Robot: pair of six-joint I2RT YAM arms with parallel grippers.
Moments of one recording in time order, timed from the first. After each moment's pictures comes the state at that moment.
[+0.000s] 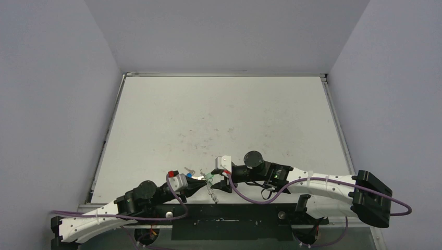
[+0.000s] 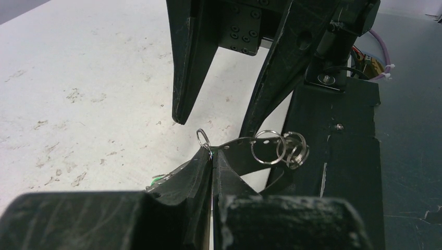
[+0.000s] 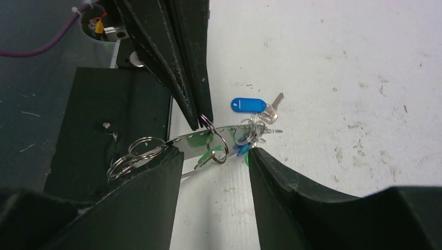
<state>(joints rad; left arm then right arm) -1.22 0.04 0.07 -0.03 -0.02 -0.04 1.12 1.15 0.53 0.26 -0.40 -0.22</state>
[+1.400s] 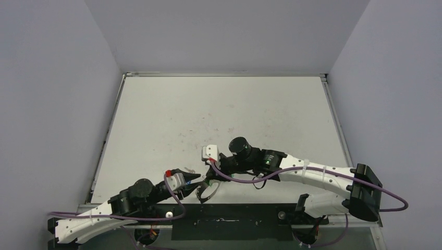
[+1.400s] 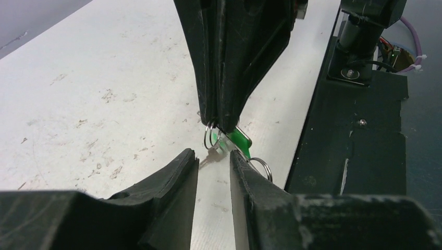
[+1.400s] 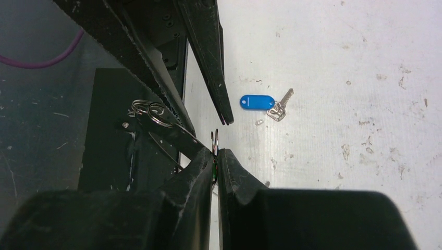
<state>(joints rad) -1.22 0.04 0.17 -0.15 -0.07 0.05 1.11 1.26 0.84 -0.10 -0.46 -0.22</state>
